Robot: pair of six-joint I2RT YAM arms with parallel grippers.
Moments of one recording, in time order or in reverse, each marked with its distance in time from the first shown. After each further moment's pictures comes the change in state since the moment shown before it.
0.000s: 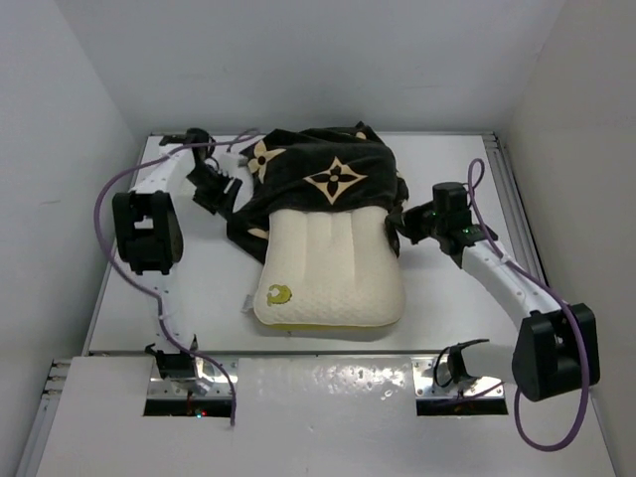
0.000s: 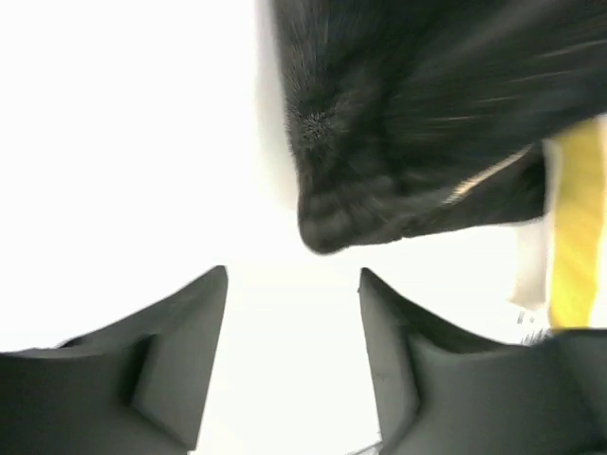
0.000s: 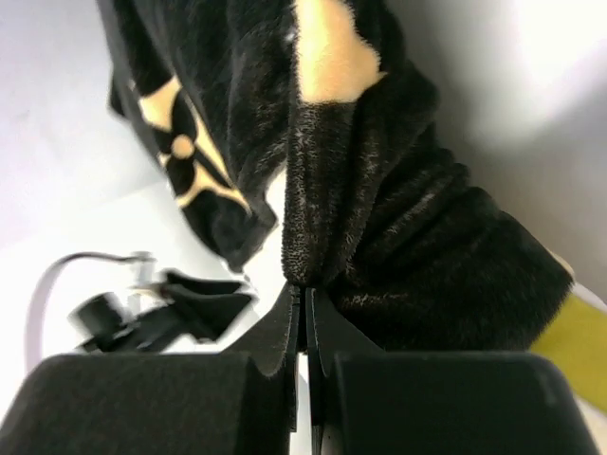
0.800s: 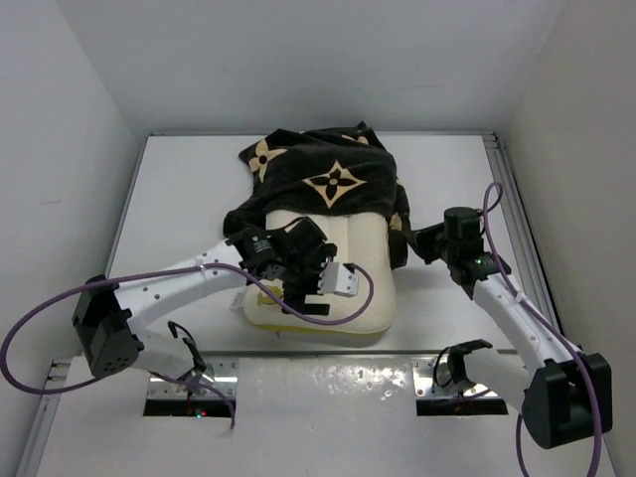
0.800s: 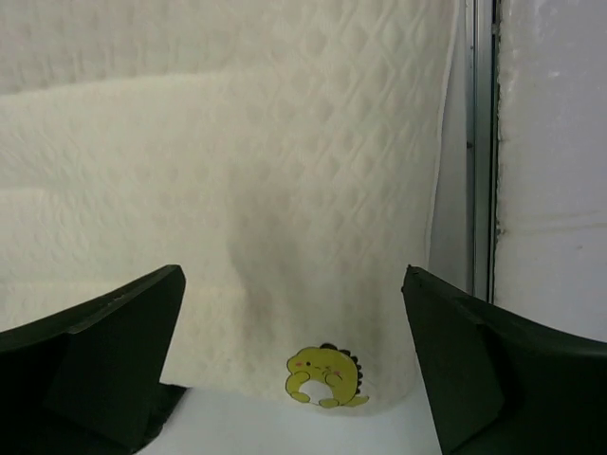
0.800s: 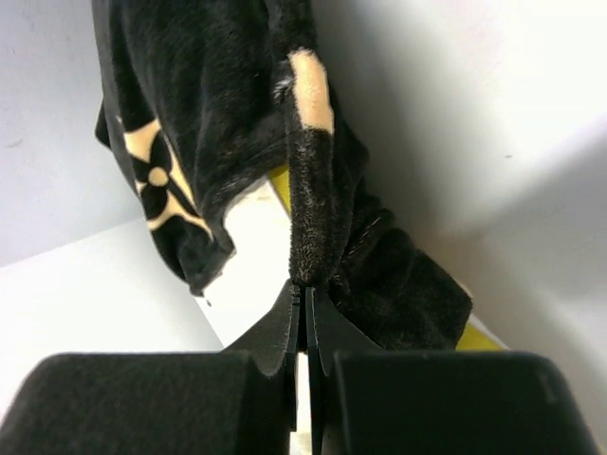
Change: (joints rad) left arm -0.965 -0.772 -0.628 0.280 -0.085 0.207; right arm 0.017 -0.239 -0.177 -0.011 0.144 -0.054
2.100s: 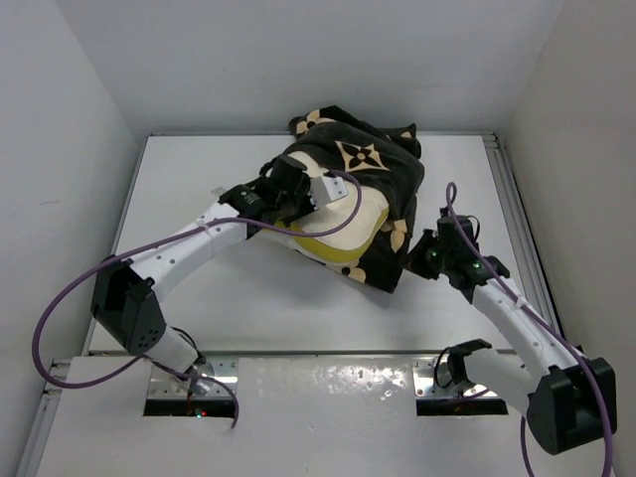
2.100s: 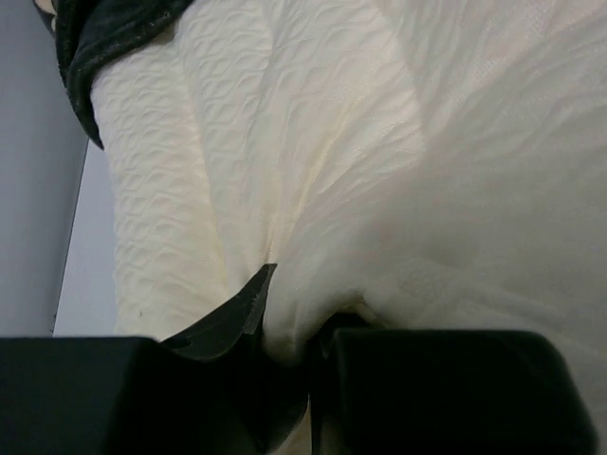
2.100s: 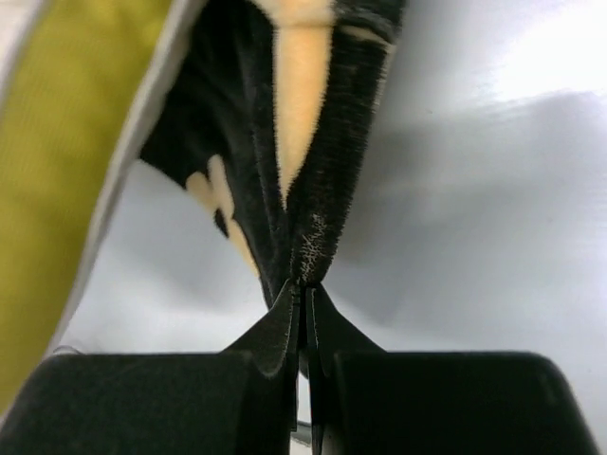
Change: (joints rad) left arm 0.270 0.149 0.174 0.328 -0.302 -0.105; right arm 0.047 -0.035 -0.026 -0.166 -0.121 -0.613
